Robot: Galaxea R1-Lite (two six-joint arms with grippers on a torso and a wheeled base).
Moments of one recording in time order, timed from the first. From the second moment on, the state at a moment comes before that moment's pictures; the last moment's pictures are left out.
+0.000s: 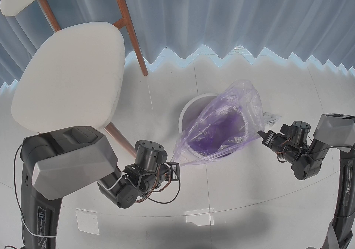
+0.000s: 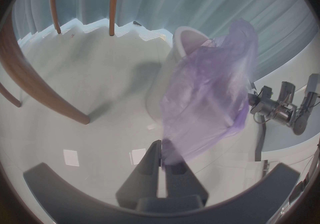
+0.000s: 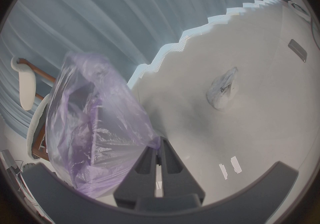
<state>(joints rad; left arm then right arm) -0.60 2.37 -0.95 -0.90 0.10 -0.39 -0.09 2.37 -0.82 -1.29 0.27 0.55</state>
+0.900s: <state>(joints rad) -0.72 2.08 -0.51 -1.36 0.14 -0.18 -0.05 2.14 -0.66 -1.30 0.30 0.54</state>
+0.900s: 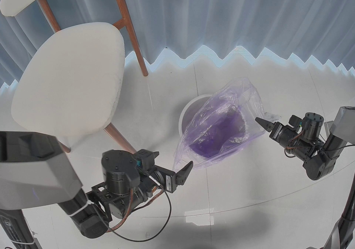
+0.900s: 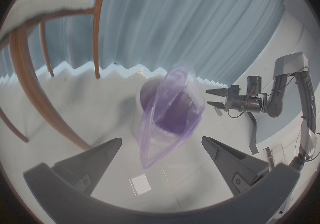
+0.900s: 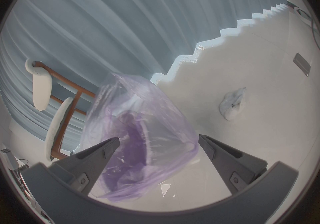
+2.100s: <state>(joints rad) -0.72 1.70 -0.45 -1.49 -0.05 -0.25 0.19 1.69 -0.50 -1.02 0.27 0.54</state>
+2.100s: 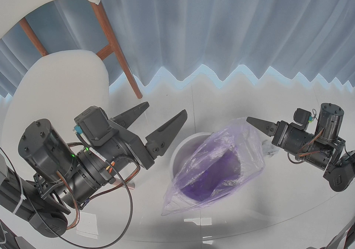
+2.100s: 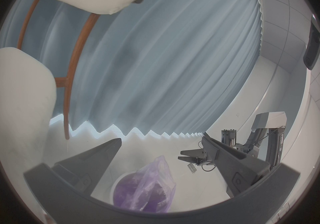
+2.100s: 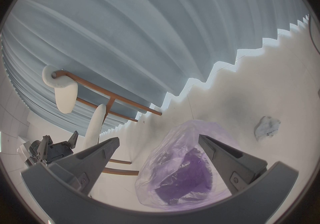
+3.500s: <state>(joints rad) -0.69 1.73 -0.50 -1.43 -0.09 -0.18 0.18 1.62 -0.50 -1.02 0.27 0.54</state>
